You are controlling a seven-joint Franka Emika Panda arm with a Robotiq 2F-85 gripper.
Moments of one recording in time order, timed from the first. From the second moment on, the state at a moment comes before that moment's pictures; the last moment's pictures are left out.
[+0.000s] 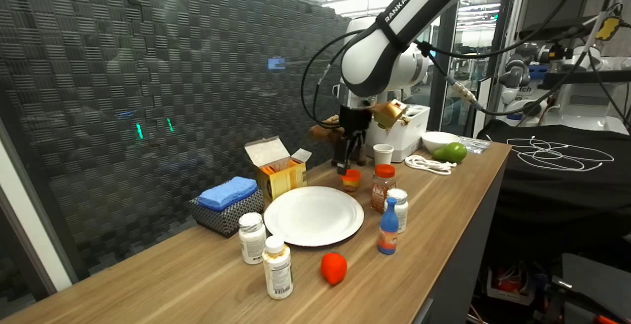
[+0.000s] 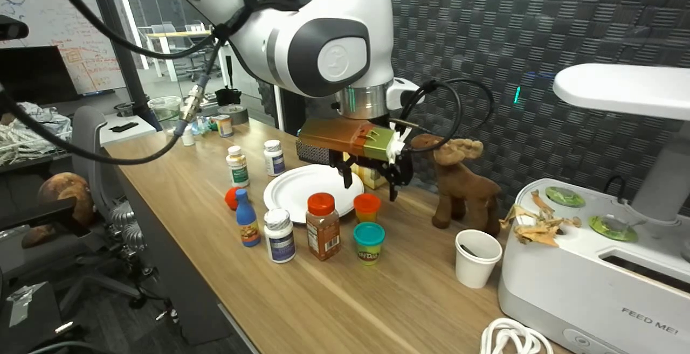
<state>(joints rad) -0.10 0.45 -0.01 -1.91 -0.01 2.49 -0.36</state>
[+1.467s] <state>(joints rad) -0.03 0.51 -0.08 -1.87 -0.29 2.52 -0.25</state>
